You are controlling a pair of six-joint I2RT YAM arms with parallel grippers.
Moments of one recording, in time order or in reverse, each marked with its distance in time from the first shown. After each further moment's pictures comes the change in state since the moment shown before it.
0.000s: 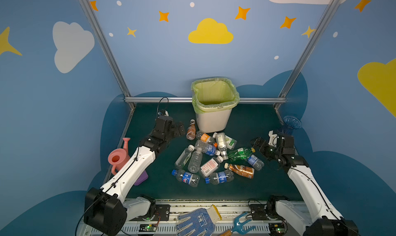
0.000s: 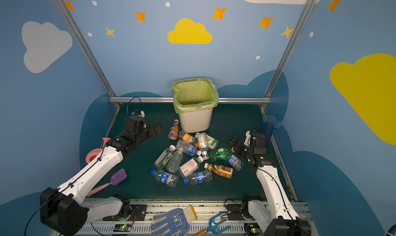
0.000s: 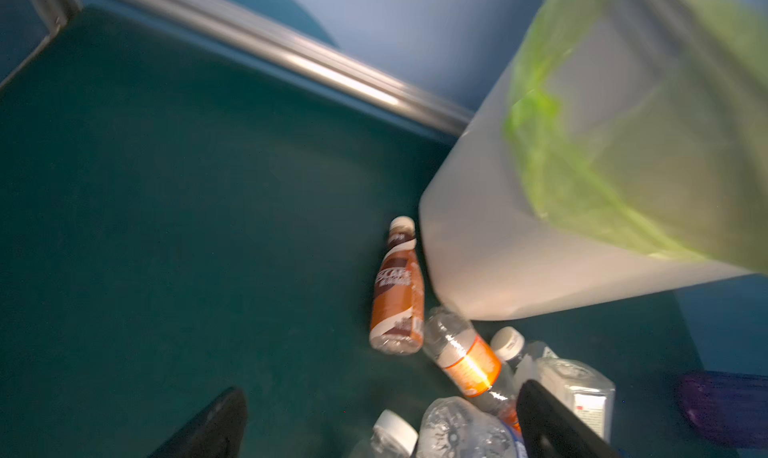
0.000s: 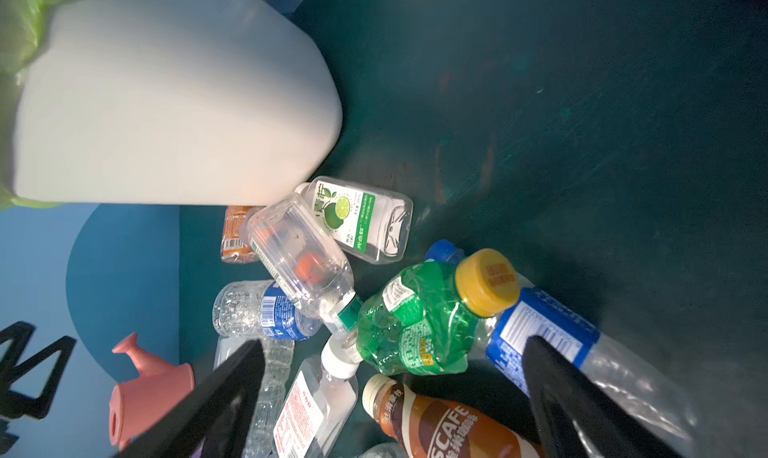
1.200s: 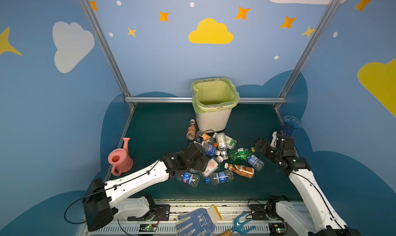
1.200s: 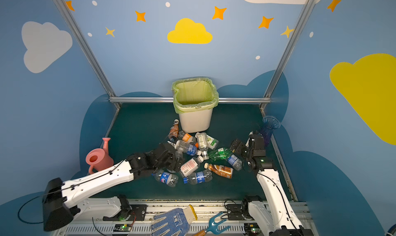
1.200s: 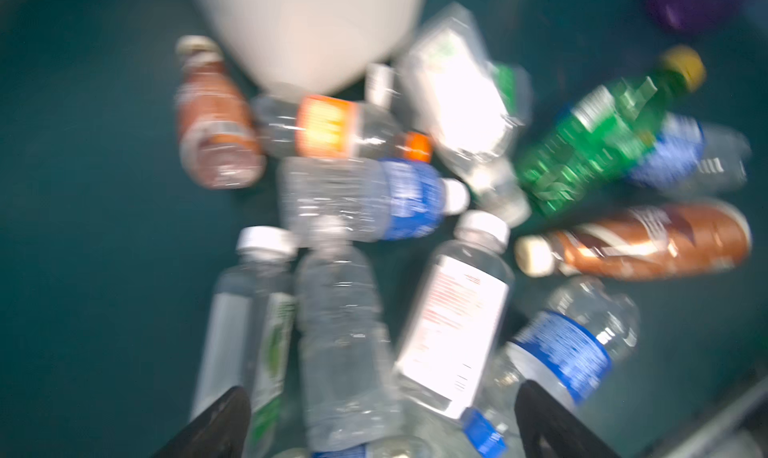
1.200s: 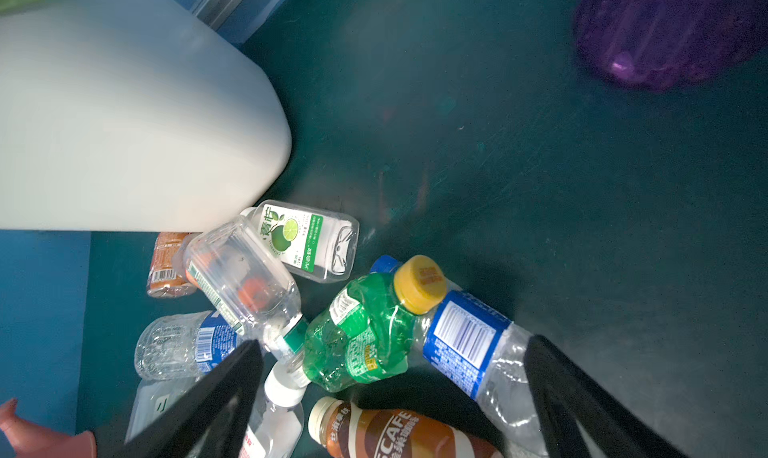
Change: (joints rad) left arm -0.665 0.052 -0.002 -0.216 -0.122 0.193; right arm 0.012 -0.086 0.012 -0.099 0.227 -0.037
